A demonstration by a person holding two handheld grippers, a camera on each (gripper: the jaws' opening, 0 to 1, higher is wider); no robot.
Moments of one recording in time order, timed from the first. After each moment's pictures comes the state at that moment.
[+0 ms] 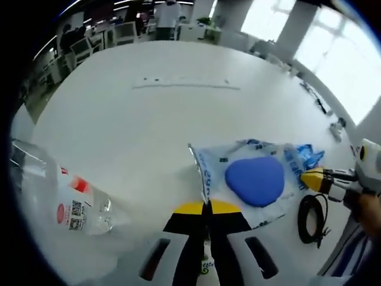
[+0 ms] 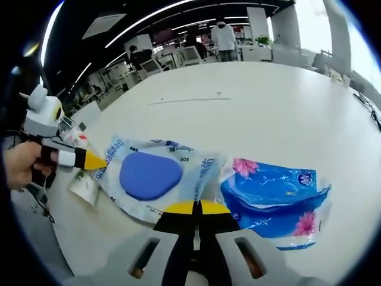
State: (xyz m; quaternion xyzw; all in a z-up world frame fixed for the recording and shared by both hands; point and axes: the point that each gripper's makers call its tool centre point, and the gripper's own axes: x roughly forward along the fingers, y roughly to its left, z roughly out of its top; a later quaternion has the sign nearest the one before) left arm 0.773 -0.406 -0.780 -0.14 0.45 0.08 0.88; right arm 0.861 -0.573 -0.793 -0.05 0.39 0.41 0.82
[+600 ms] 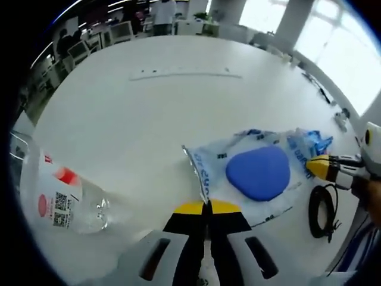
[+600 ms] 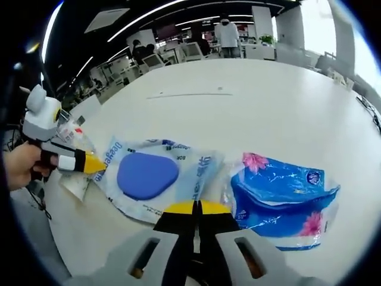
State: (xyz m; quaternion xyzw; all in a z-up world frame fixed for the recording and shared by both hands) left arm 0.770 -0.407 -0.800 -0.14 0.47 0.08 0.87; right arm 0.866 -0.575 -0.803 -0.08 0.40 0.41 0.82
